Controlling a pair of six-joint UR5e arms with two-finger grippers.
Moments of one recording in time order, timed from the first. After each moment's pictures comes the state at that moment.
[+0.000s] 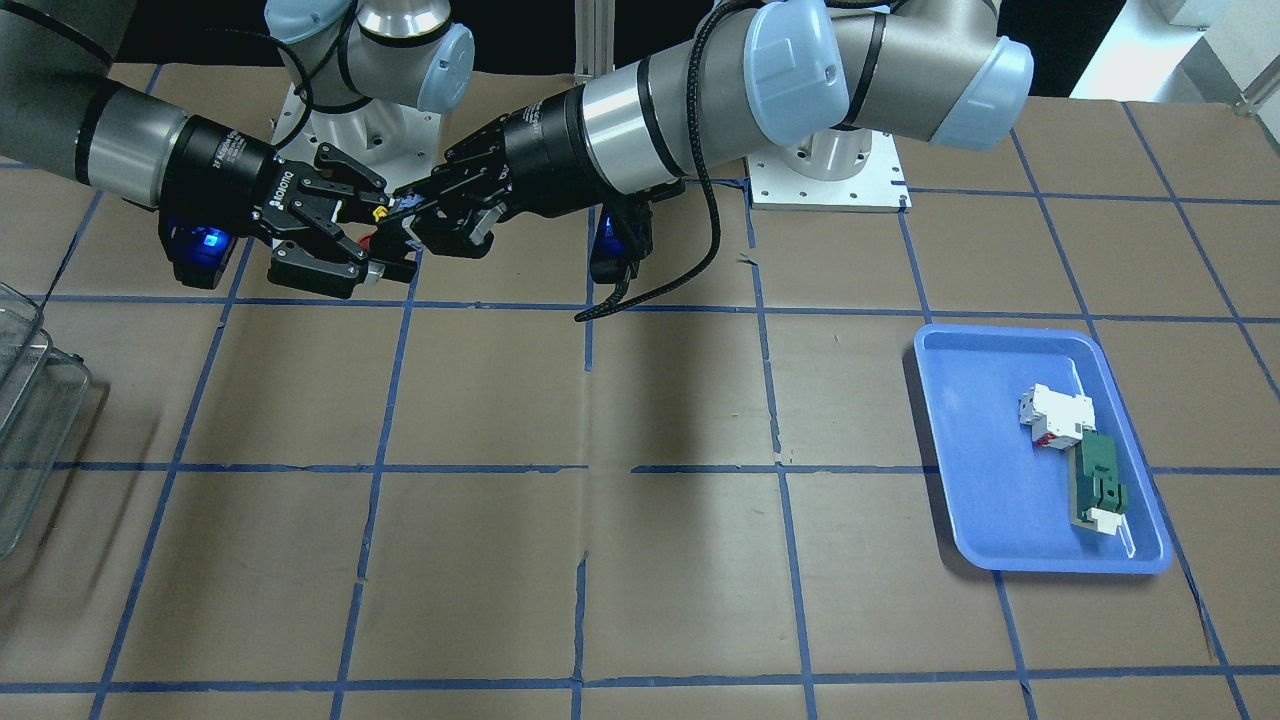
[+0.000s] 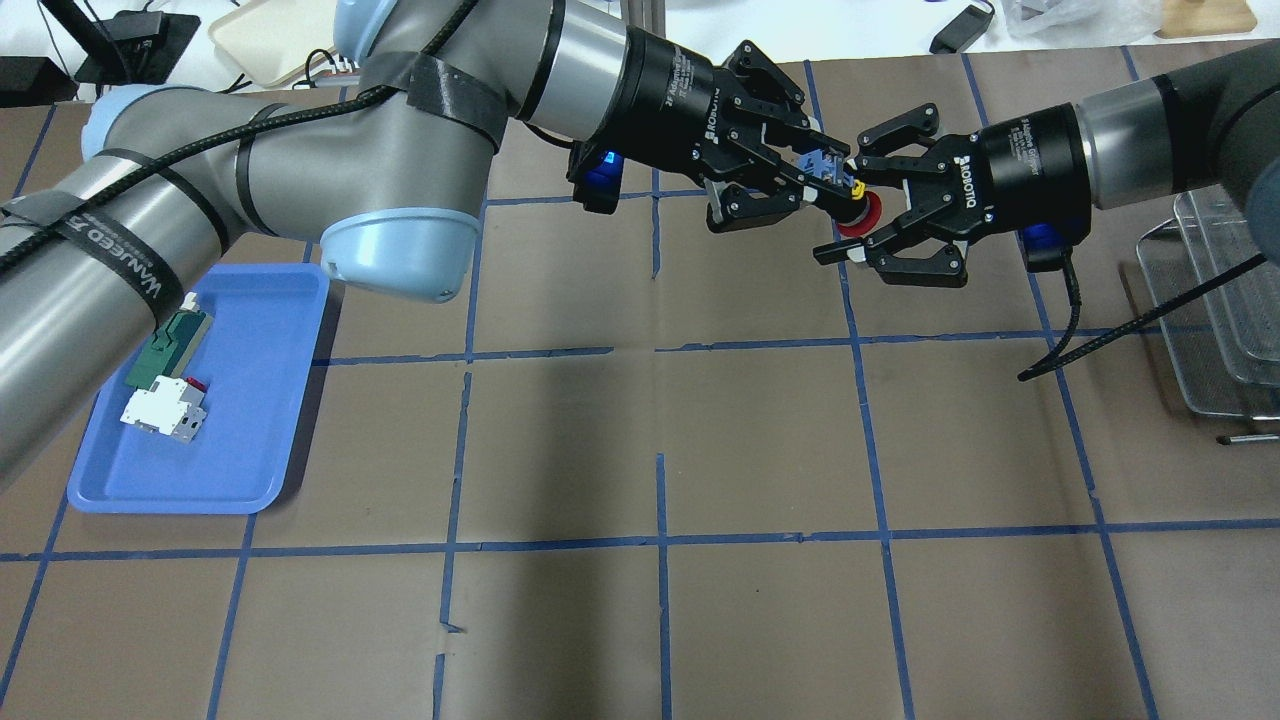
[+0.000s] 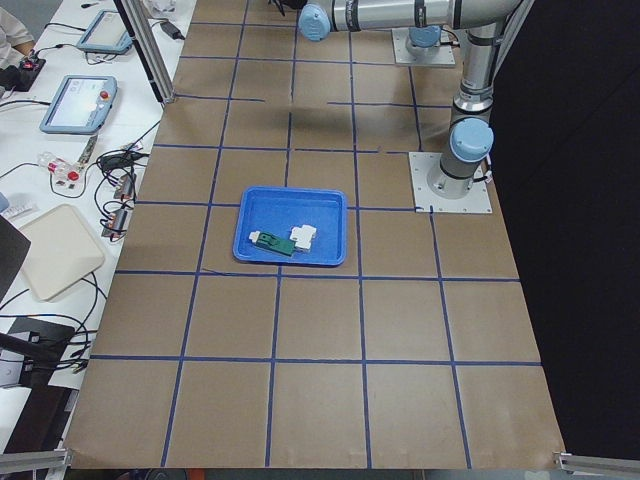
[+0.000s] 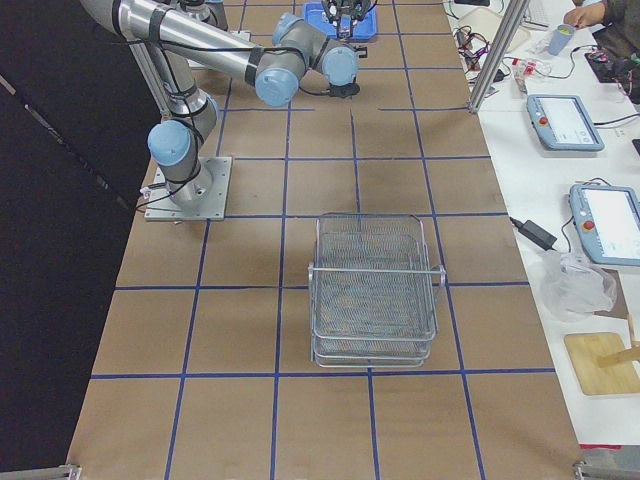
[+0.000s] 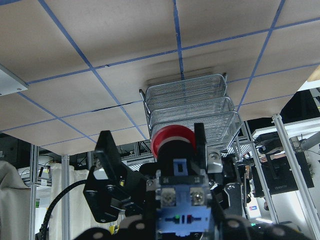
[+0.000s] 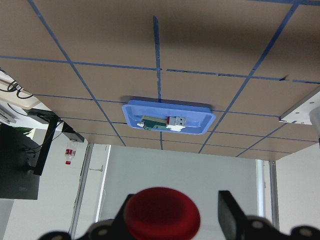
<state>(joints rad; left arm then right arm) -1.84 -1.79 -1.61 -0.95 0.56 -1.81 1.27 -1.62 1.85 -1.41 -0.53 0.98</state>
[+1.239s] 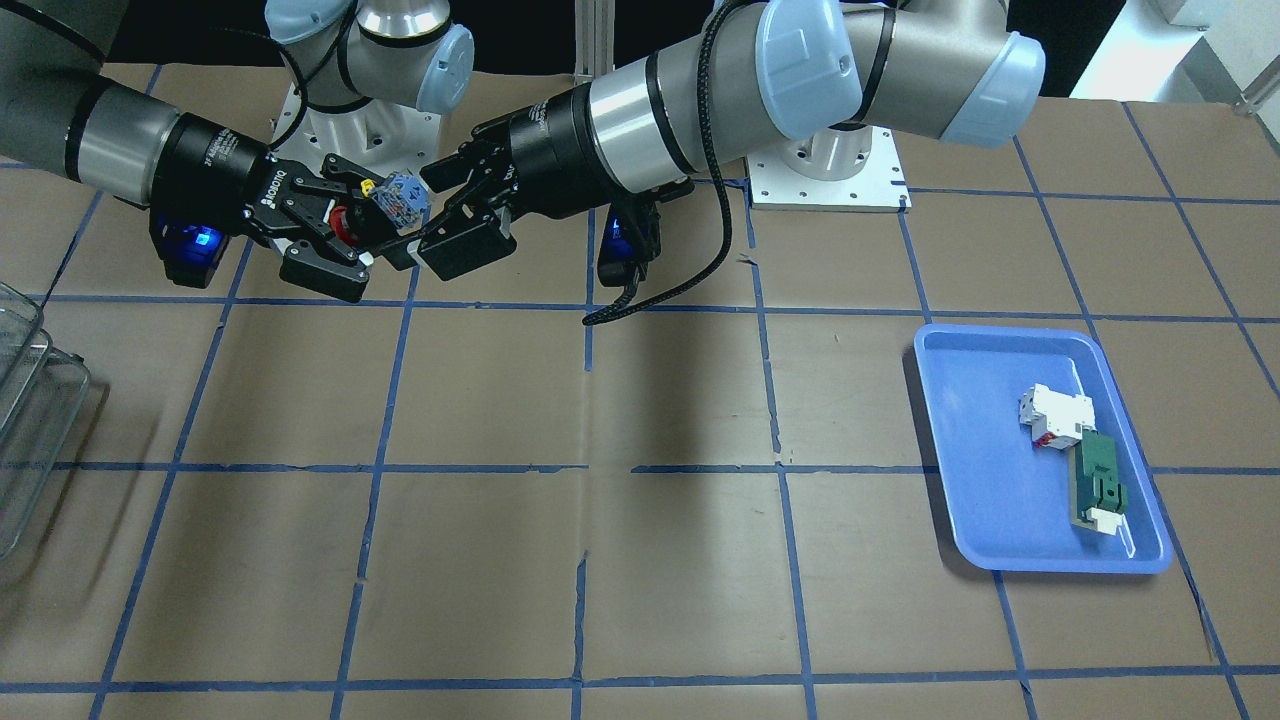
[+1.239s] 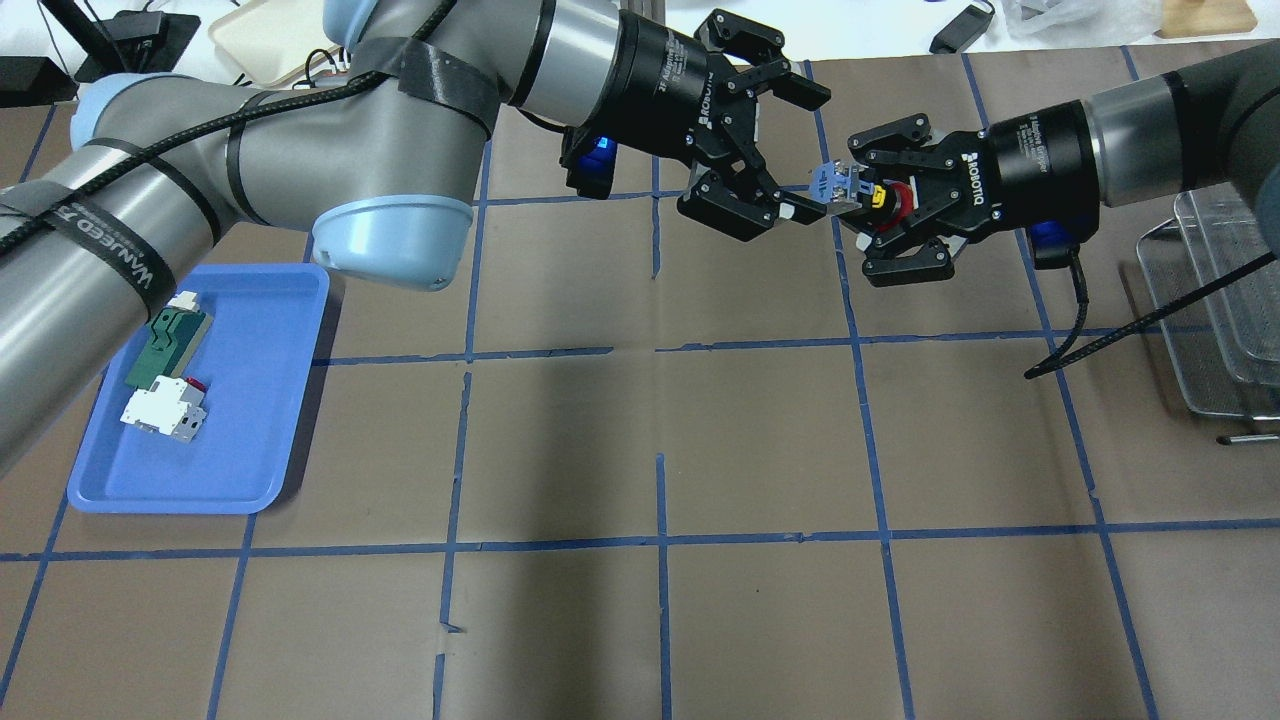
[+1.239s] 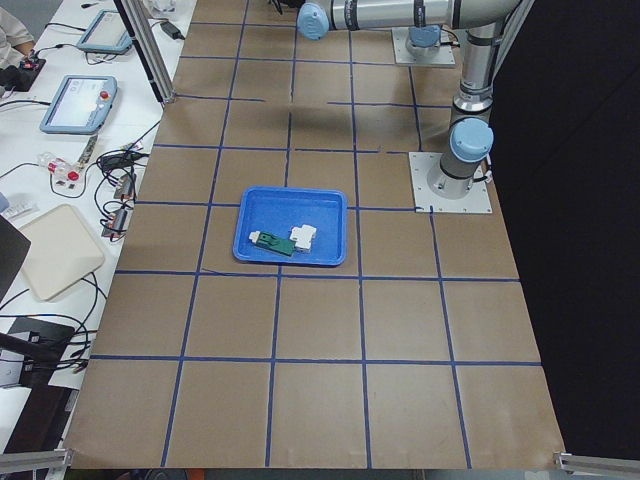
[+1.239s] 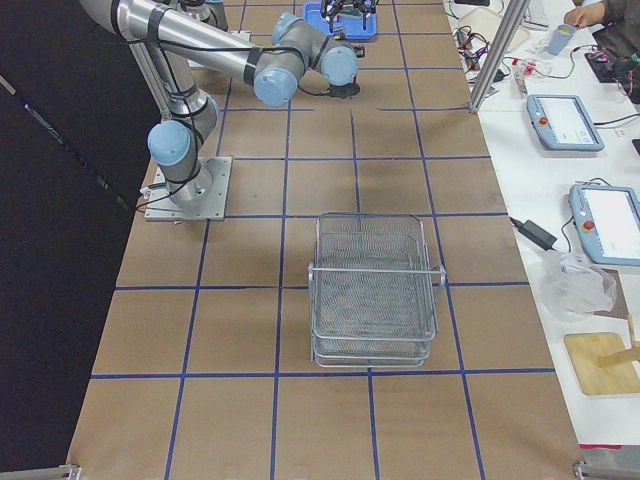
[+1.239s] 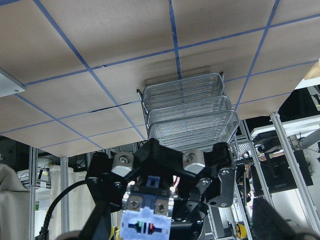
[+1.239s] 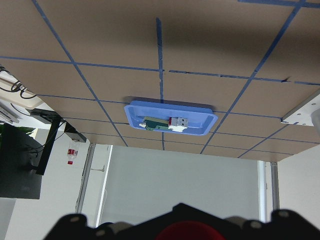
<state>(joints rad) -1.82 -1.79 -1.59 -0.95 0.57 -1.79 1.26 -1.62 1.85 -1.41 -0.53 0.97</state>
